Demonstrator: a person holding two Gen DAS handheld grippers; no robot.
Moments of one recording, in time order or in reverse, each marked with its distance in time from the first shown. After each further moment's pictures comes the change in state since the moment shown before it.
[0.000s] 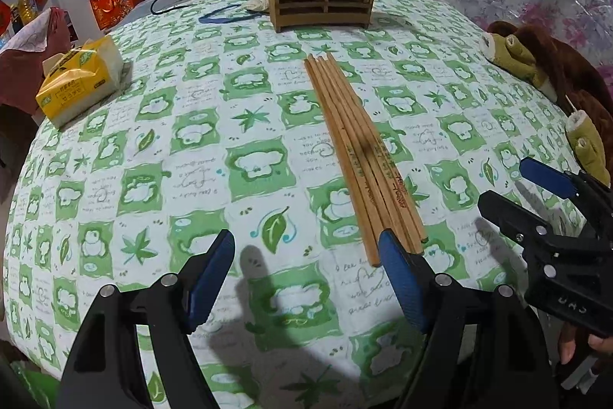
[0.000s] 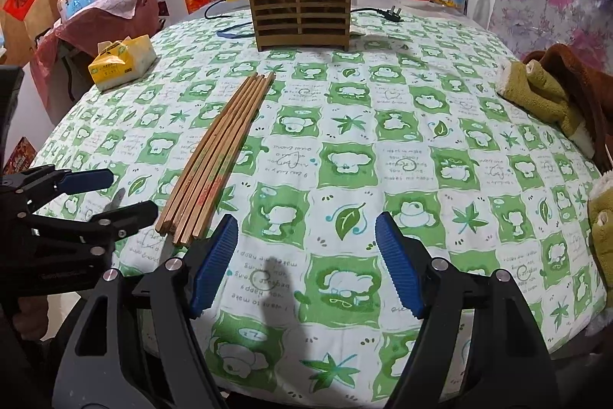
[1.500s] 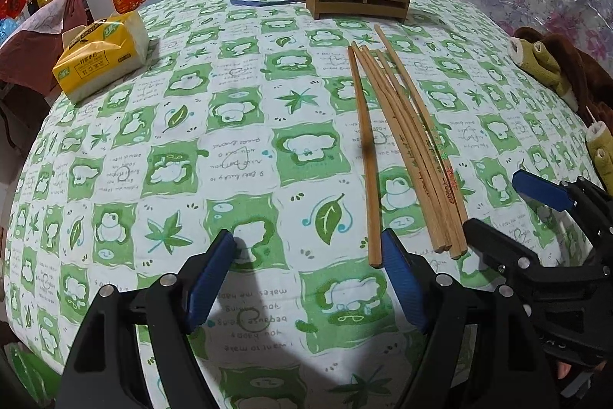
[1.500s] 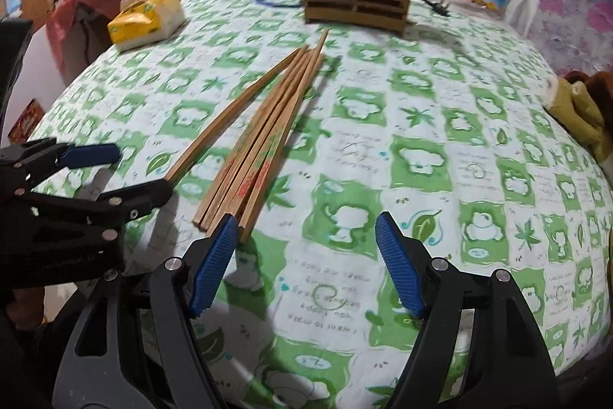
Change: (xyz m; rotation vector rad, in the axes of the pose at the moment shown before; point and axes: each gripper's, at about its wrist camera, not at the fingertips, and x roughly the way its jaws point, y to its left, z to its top) left arm 0.006 0.027 -0.008 -0.059 0.018 0.047; right arm 0.030 0.043 0.002 -0.123 0.083 0.042
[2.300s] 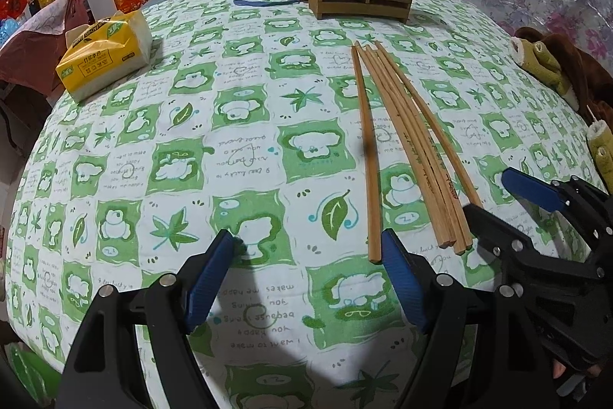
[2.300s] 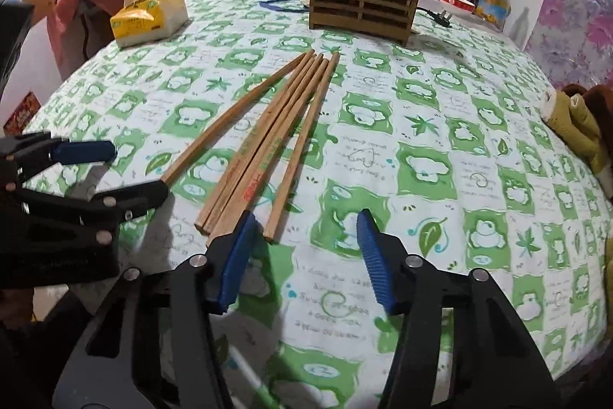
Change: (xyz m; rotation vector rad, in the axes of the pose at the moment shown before) left arm -0.001 0.003 -0.003 0.000 -0.005 0.007; right arm 0.003 0.006 -0.002 -0.009 -0.040 -0.017
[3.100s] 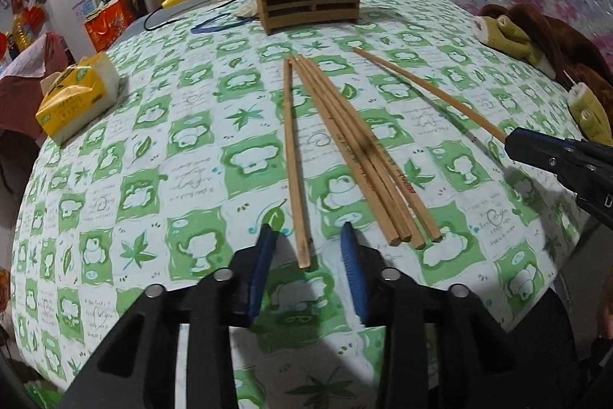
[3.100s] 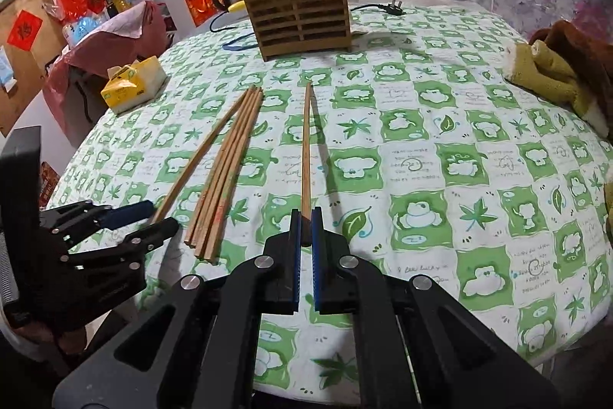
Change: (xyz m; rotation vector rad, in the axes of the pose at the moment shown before) left arm -0.003 -0.037 -0.004 0.138 -0.046 -0.027; right arm -0.040 -0.061 -0.003 0.212 -0.046 0.079
